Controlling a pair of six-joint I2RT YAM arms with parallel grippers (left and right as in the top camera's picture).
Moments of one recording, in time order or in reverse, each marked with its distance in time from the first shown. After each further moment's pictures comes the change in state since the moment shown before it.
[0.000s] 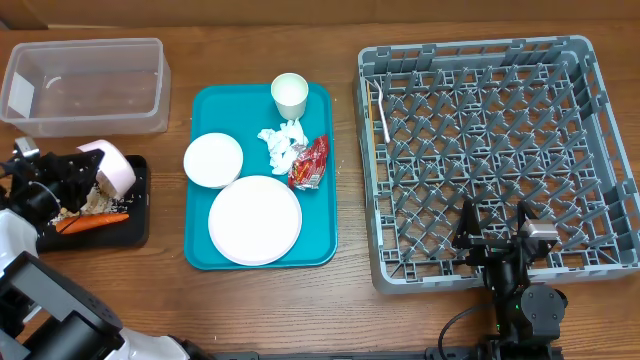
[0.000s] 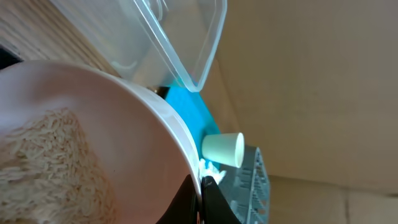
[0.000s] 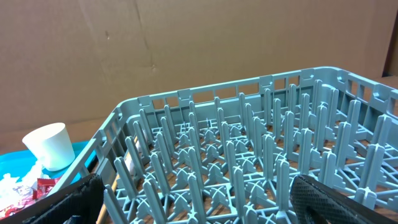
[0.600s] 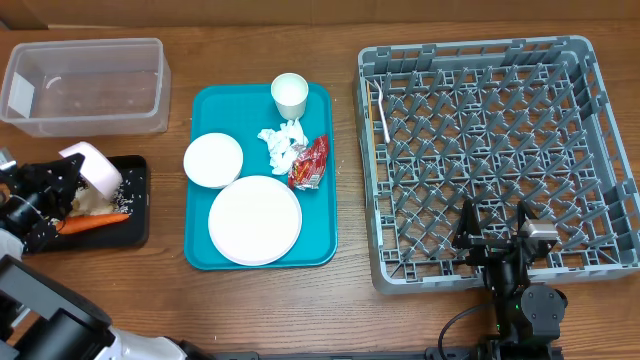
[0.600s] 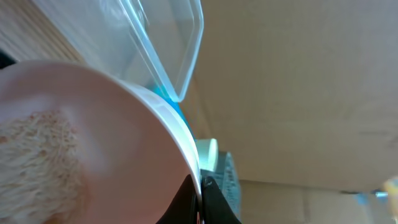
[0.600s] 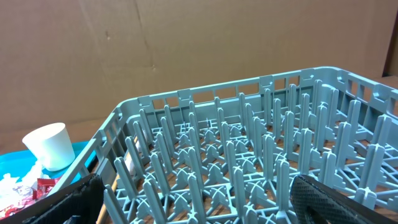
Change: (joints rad) left arm 0.093 0.042 -0.003 0.063 0.159 -0.062; right arm 0.000 0.000 0.000 0.000 0.000 0.000
